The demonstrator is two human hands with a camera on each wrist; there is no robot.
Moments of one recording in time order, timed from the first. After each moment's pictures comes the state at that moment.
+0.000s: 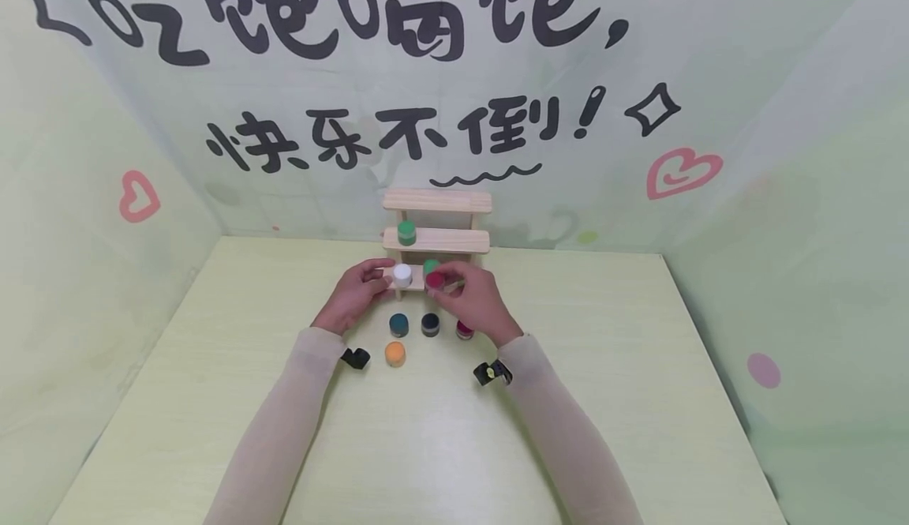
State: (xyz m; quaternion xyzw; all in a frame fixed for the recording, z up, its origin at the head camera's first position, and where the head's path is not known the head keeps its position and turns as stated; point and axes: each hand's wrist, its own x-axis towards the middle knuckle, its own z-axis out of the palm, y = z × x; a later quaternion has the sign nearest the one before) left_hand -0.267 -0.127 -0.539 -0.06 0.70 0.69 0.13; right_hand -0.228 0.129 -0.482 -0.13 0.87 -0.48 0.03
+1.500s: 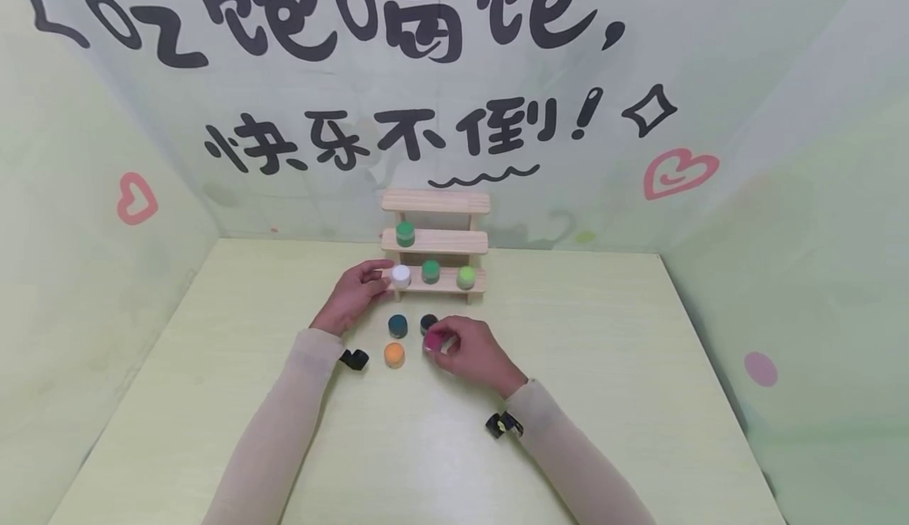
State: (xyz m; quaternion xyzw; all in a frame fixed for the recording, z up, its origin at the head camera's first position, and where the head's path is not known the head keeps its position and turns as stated) left_hand -0.266 -0.127 -0.539 -0.06 0.71 0.69 0.13; right_hand -0.166 0.139 -0.528 -0.22 0.87 -0.43 0.08
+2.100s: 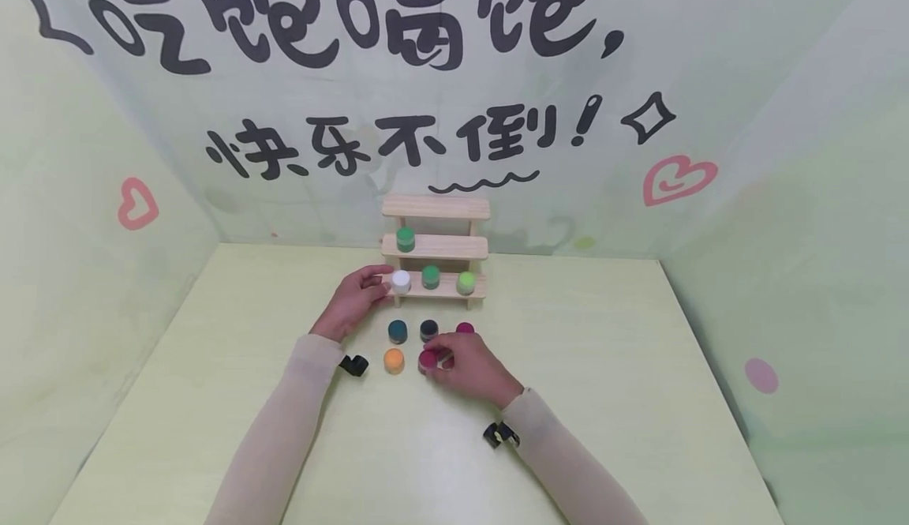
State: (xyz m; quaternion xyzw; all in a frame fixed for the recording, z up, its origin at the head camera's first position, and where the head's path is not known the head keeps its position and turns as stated) left_hand -0.266 -0.126 -0.538 -0.06 0.71 0.69 0.12; right_hand -0.163 0.133 -0.532 -0.24 0.88 -0.39 0.13
